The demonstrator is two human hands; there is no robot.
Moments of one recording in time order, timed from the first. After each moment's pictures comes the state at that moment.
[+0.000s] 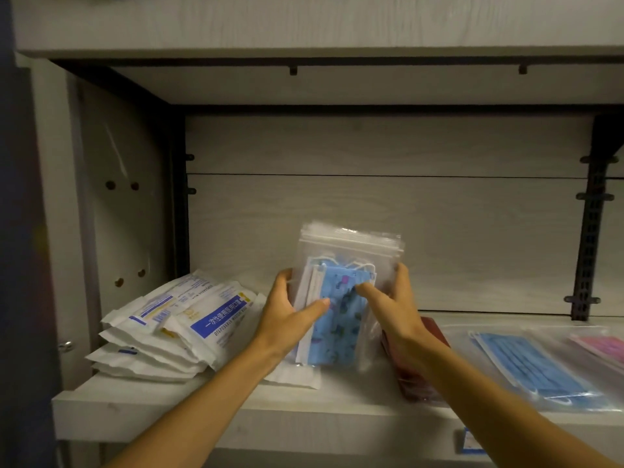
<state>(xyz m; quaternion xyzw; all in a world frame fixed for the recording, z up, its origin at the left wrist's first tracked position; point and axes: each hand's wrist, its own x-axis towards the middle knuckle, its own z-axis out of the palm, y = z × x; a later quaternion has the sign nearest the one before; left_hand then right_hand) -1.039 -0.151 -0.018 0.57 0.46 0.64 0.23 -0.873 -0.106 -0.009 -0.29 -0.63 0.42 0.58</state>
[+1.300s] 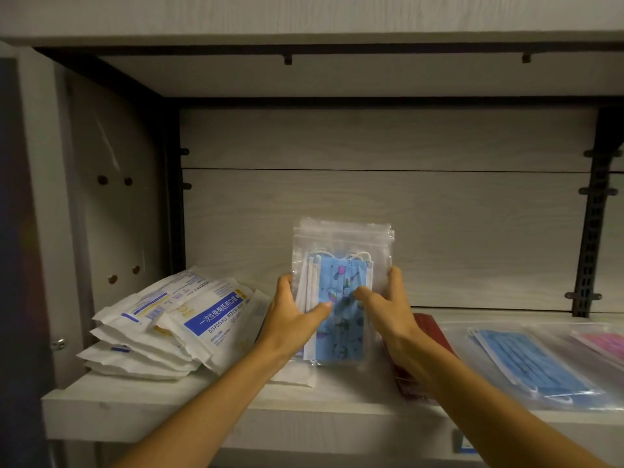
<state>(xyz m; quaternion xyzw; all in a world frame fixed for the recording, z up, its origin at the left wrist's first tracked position) -1.030 -0.137 -0.030 0.57 0.49 0.62 0.22 -0.877 -0.101 -0.014 -0.34 -0.62 0.42 0.57</state>
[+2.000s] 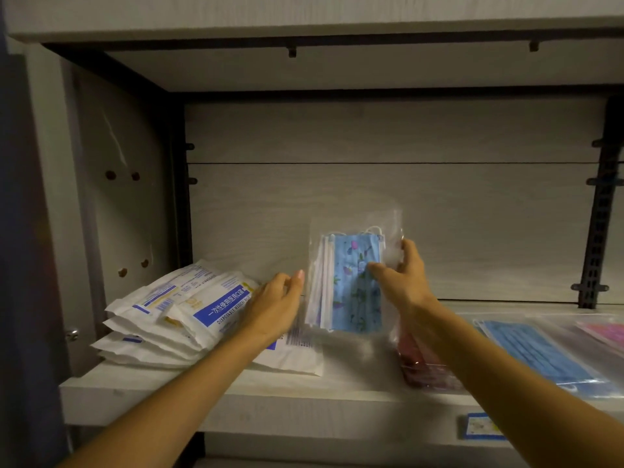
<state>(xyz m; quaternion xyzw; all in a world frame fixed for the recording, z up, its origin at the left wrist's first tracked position) -1.059 -0.145 -0.013 0.58 0.68 0.43 0.10 -0.870 -0.088 0.010 -0.36 -0.60 0.38 0.60</state>
